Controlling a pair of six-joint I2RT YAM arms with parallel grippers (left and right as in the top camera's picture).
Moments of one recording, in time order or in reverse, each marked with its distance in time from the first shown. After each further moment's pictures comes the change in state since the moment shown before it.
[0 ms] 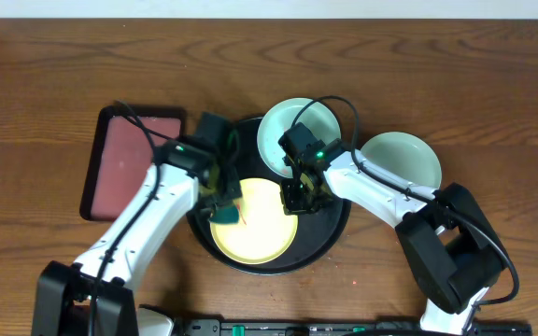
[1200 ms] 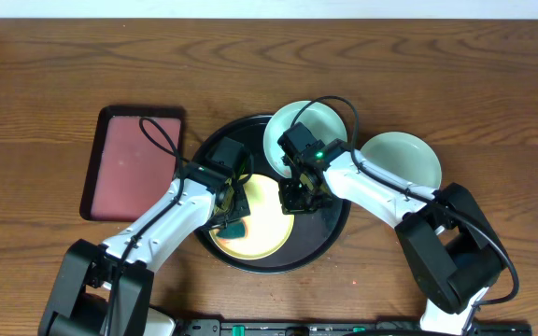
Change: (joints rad) left arm -0.060 0.055 -0.166 0.182 -0.051 -0.066; right arm 0.002 0.000 0.000 0.011 -0.013 0.014
